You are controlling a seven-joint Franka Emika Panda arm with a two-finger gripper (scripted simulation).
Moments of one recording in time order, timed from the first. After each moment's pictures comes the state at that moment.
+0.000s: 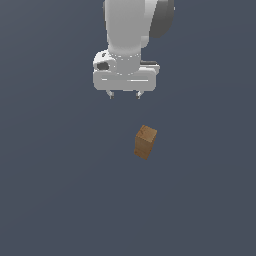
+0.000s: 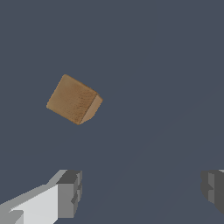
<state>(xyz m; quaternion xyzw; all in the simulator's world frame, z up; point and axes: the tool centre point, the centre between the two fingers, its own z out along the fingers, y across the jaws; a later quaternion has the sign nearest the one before) -0.084 -0.011 0.307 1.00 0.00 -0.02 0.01</state>
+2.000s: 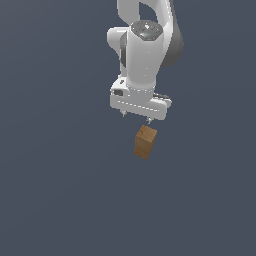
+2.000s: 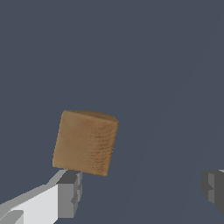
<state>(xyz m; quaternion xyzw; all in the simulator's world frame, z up) -0.042 0.033 0.237 0.99 -0.16 -0.01 0.01</state>
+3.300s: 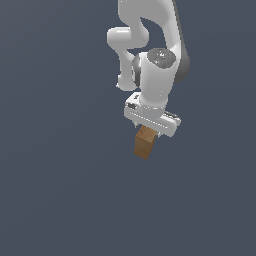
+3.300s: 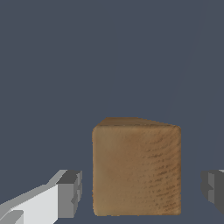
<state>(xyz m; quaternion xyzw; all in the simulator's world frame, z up) -0.021 0.079 0.186 0.96 -0.26 0.00 0.00</state>
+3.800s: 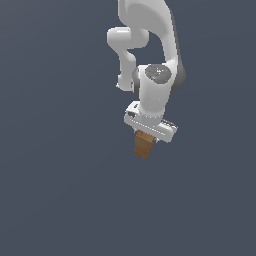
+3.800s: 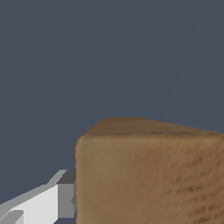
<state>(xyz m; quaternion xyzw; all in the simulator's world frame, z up) -0.022 0.079 0.147 0.96 -0.27 0.00 0.00</state>
